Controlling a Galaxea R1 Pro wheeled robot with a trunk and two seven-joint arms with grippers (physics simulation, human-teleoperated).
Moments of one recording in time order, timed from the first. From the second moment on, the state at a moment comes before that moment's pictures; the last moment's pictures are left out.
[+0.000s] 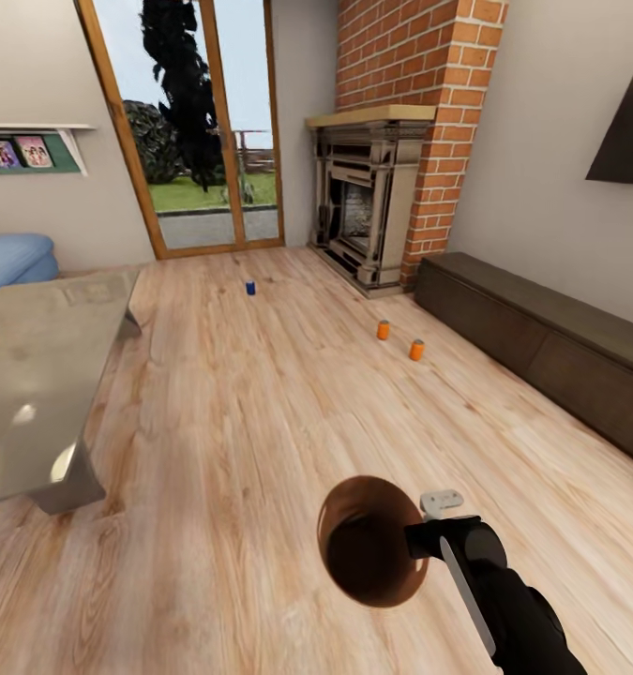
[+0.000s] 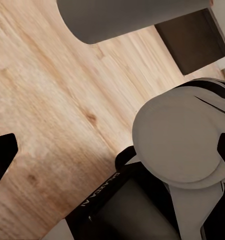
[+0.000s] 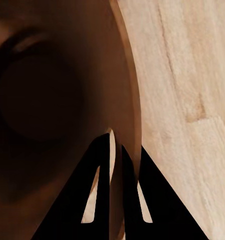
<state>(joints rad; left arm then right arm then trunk) 0.05 0.31 0.17 -0.88 0.21 0.06 -1.30 -0.34 -0.02 0.13 -1.36 0.02 1.01 0.00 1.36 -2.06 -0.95</state>
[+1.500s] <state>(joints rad) 0.05 0.31 0.17 -0.88 0.21 0.06 -1.30 -0.34 -0.02 0.13 -1.36 0.02 1.01 0.00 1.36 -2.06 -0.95</state>
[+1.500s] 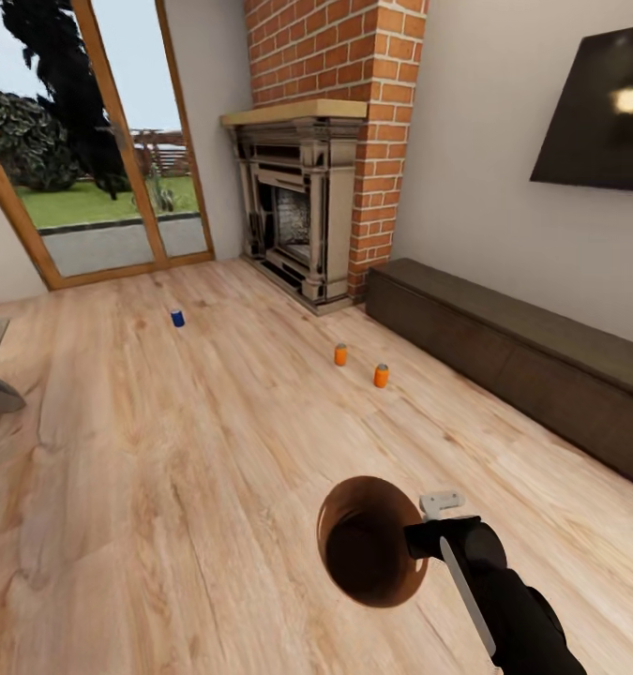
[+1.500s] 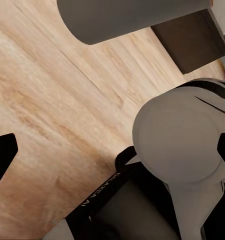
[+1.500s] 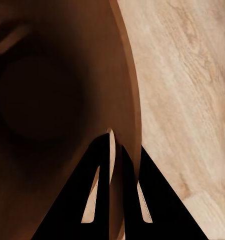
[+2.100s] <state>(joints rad) 0.05 0.31 0.17 -0.88 0.21 0.06 -1.30 -0.34 -0.02 0.13 -1.36 0.03 1.01 0.00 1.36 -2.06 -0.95</state>
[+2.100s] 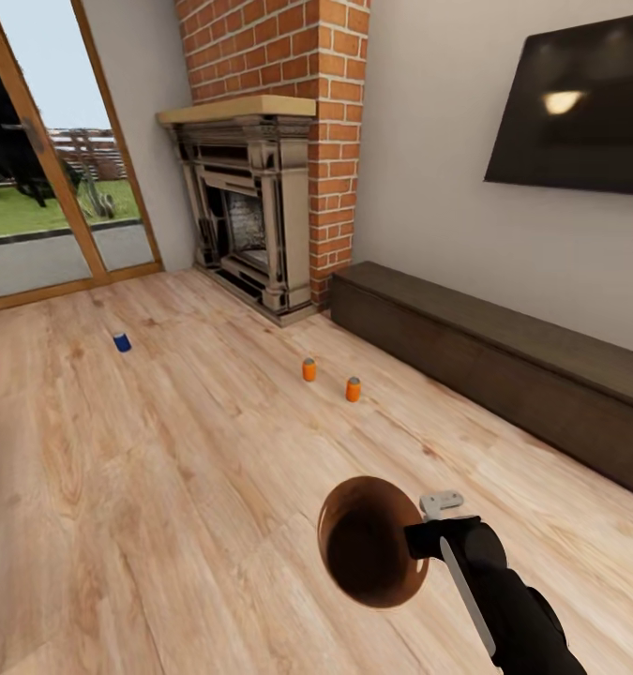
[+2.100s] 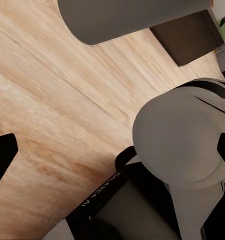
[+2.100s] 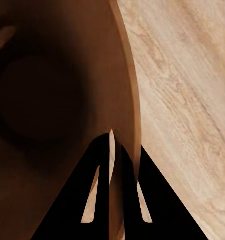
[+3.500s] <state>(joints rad) 0.05 0.31 0.17 -0.88 0.21 0.06 -1.30 -0.34 -0.02 0.13 -1.36 0.03 1.01 0.00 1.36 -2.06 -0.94</state>
